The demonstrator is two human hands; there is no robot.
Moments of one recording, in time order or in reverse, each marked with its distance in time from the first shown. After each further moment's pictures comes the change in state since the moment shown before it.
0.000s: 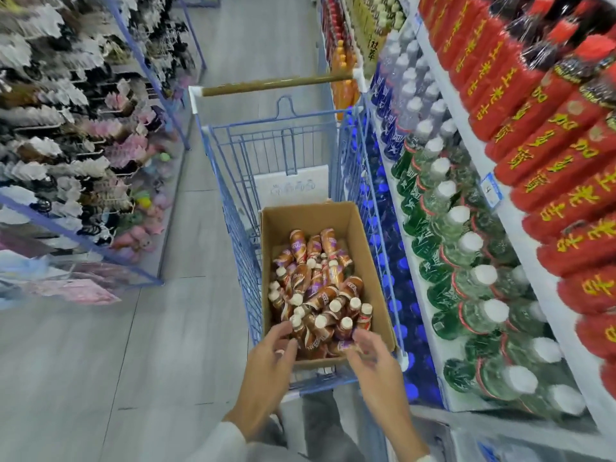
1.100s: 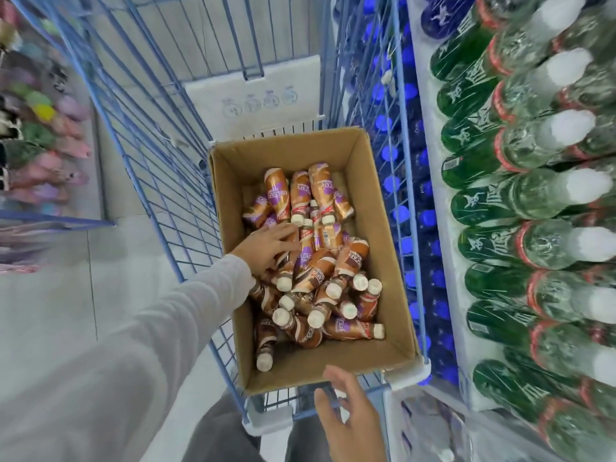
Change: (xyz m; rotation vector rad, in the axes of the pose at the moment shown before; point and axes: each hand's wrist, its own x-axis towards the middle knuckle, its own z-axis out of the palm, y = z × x) left_hand 0.355 -0.114 0.050 1.087 -0.783 0.465; right_hand 0.055 0.037 0.075 -0.058 -0.079 0.491
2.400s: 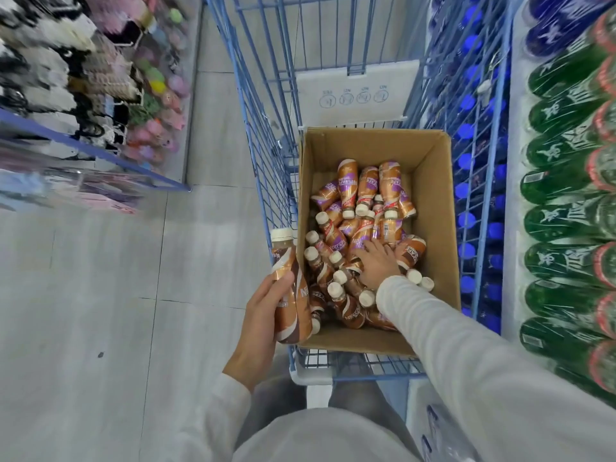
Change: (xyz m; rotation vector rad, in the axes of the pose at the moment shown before) left_hand -0.236 0.148 -0.039 -1.956 0.684 -0.780; right_hand 0.213 -0.092 0.033 -1.368 -0.210 -0.525
